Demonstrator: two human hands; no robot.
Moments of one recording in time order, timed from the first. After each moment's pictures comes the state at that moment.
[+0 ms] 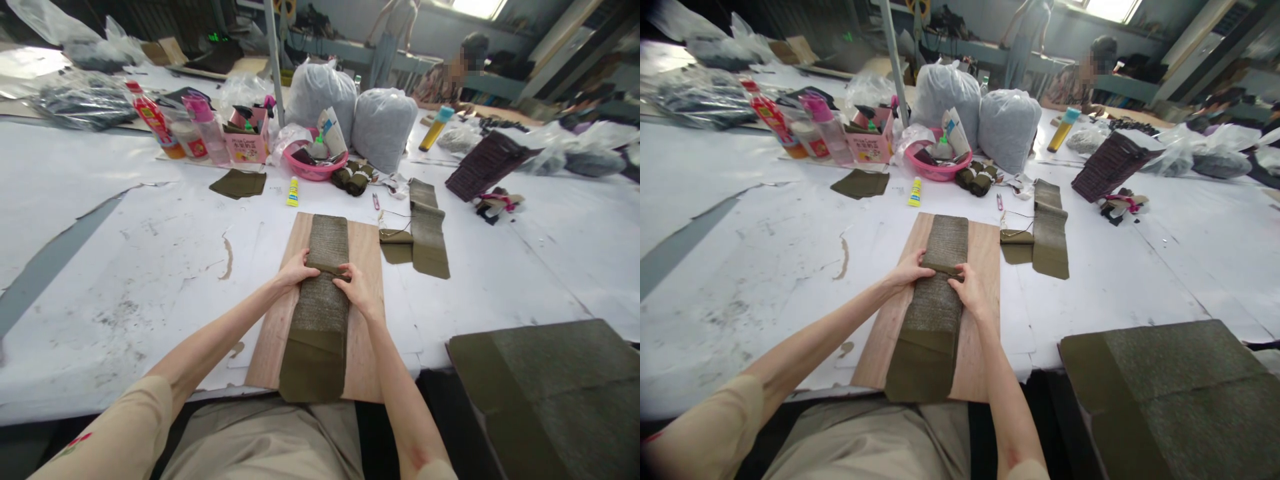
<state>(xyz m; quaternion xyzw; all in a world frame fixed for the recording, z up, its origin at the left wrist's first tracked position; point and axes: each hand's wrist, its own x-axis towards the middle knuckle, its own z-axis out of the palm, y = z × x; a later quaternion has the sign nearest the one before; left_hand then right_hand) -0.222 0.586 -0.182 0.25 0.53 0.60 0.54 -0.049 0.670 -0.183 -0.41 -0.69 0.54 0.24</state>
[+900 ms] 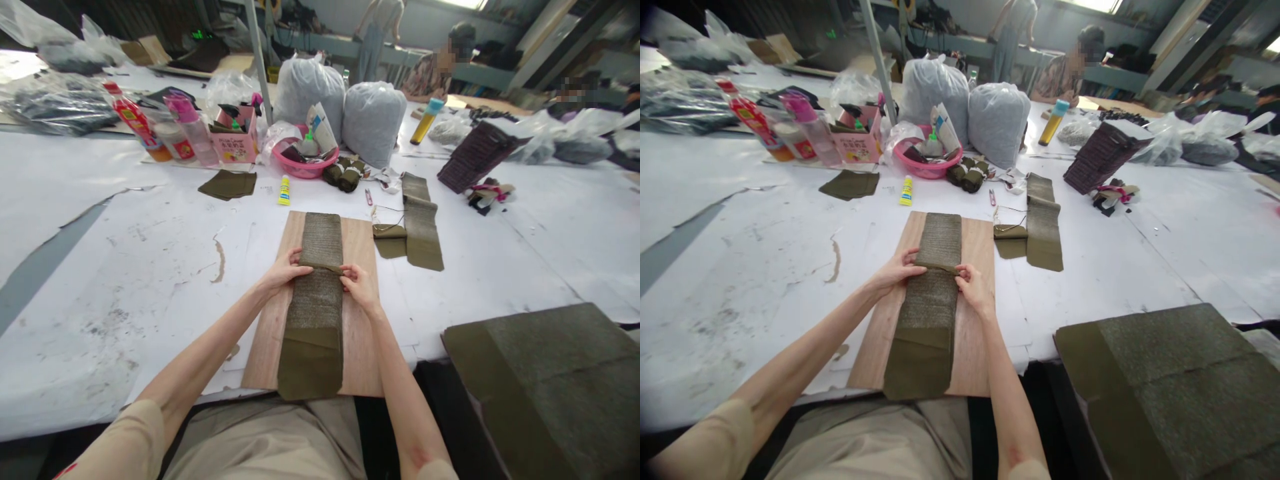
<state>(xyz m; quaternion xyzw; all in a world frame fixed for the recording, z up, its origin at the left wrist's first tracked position) -0.232 0.573 -0.184 0.24 0.56 0.58 0.53 -0.026 0.678 -0.202 -0.41 -0.67 0.57 0.22</state>
